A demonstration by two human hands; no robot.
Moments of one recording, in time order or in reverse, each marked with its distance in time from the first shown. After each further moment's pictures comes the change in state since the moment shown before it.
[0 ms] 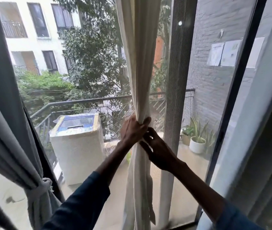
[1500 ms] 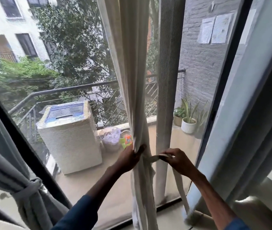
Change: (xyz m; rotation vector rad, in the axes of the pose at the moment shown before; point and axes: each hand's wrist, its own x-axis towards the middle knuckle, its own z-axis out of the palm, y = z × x) left_hand -0.085 -0.097 0.076 -0.265 -0.479 0.006; right_hand -0.127 0.081 0.012 0.271 -0.140 0.600
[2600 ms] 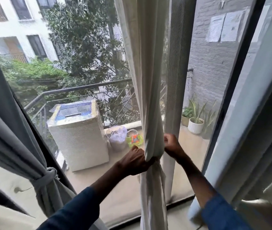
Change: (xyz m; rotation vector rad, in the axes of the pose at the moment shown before) left_hand -0.013 -0.013 -0.022 0.903 -0.225 0.474; right_hand 0.054 -0.051 0.031 0.235 0.108 0.116
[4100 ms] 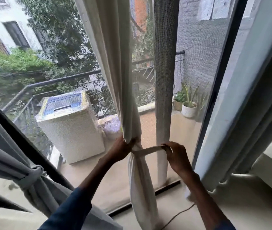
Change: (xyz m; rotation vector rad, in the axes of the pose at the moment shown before) left_hand 0.014 -0.021 0.032 -0.809 0.191 -0.340; right_hand -0.076 0.060 -0.009 -0.447 0.318 -0.135
